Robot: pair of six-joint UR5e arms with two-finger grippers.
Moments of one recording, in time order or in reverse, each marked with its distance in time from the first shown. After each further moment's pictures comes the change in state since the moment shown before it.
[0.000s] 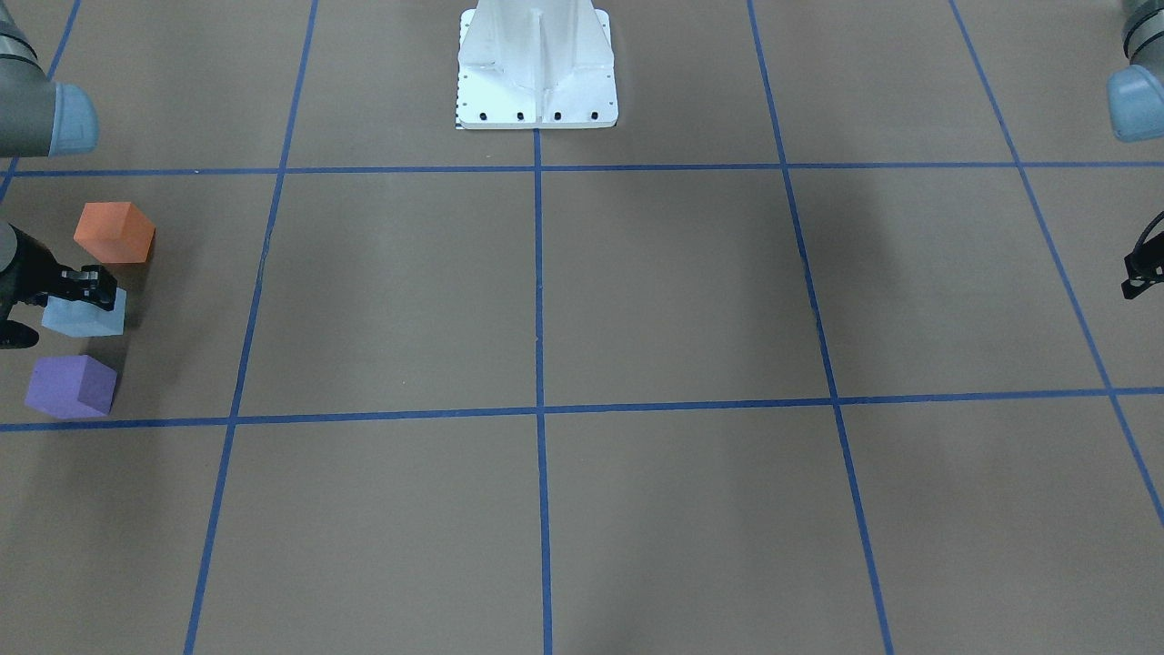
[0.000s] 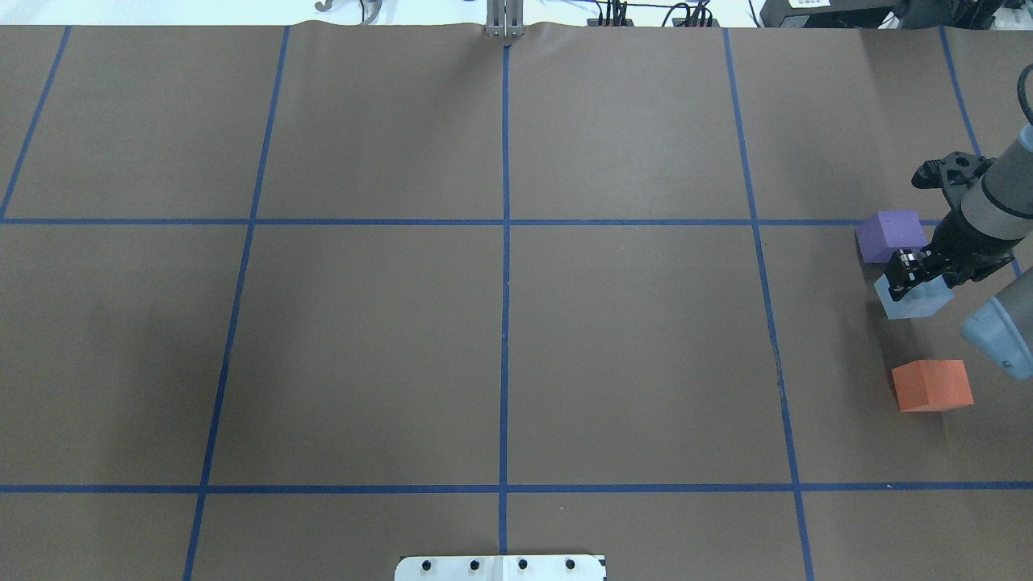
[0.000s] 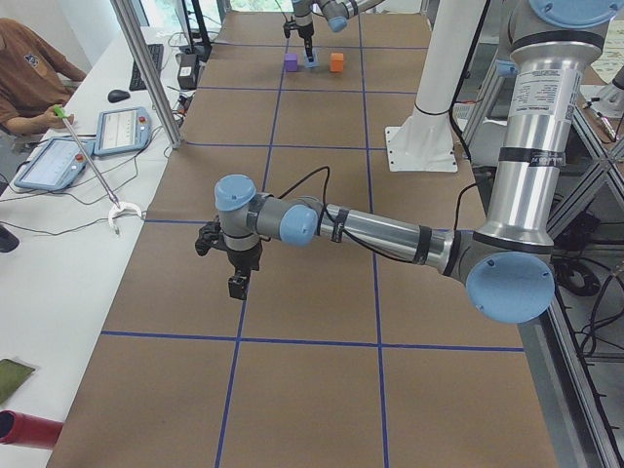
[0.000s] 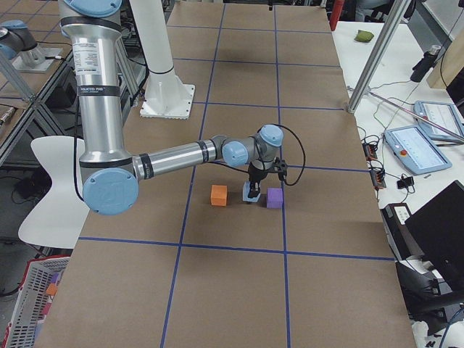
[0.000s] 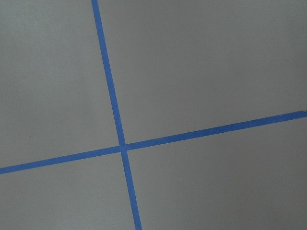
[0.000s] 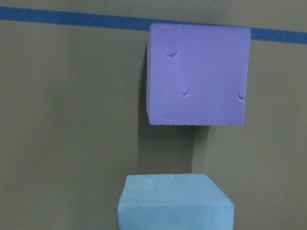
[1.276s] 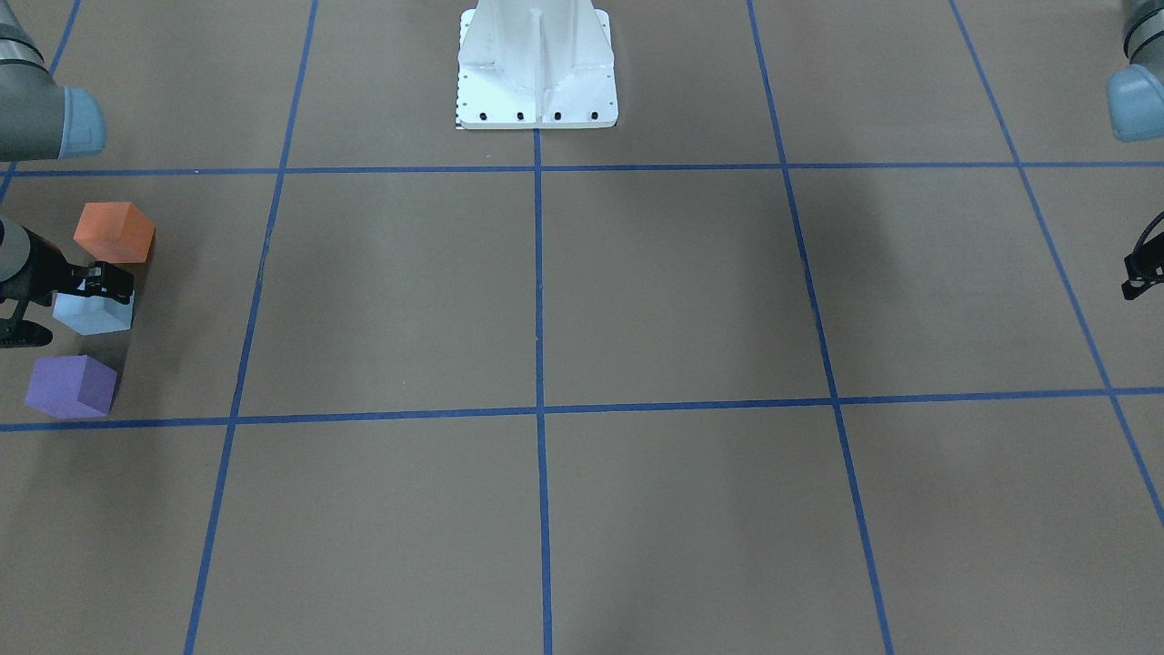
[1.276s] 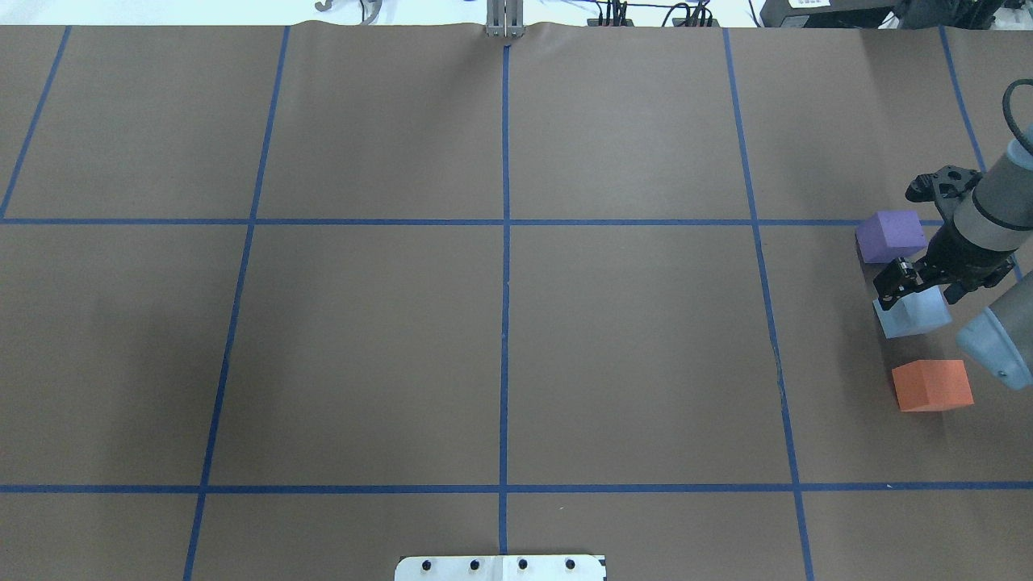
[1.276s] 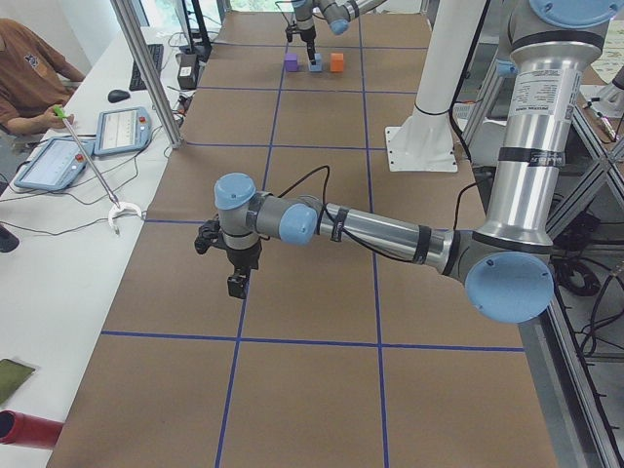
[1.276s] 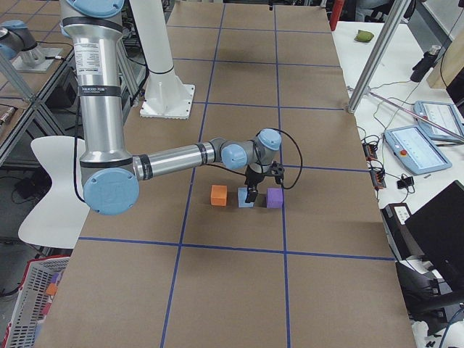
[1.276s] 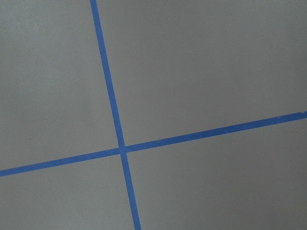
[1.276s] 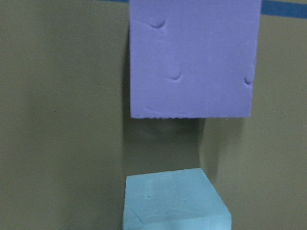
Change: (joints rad) left arm 0.000 -0.004 -0.003 0.000 0.001 -0.001; right arm -0.023 -0.013 0.006 -0.001 -0.001 0.000
